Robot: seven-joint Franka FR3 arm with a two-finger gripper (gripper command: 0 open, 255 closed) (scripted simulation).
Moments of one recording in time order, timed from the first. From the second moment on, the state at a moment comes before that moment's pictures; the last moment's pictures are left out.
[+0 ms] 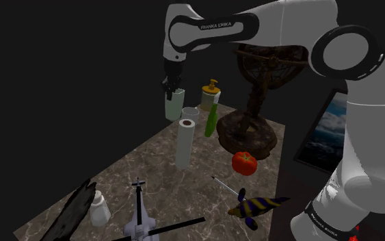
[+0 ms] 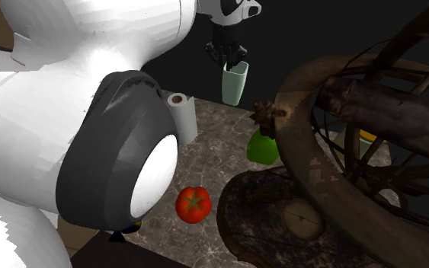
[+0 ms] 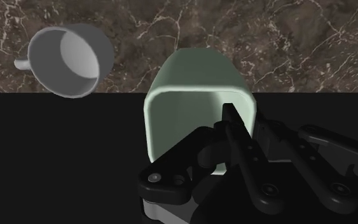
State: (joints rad) arm 0.11 0.40 0.23 -1.42 -0.11 1.86 -0.02
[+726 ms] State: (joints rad) arm 0.12 0.41 0.23 -1.25 -0.11 1.71 -0.03
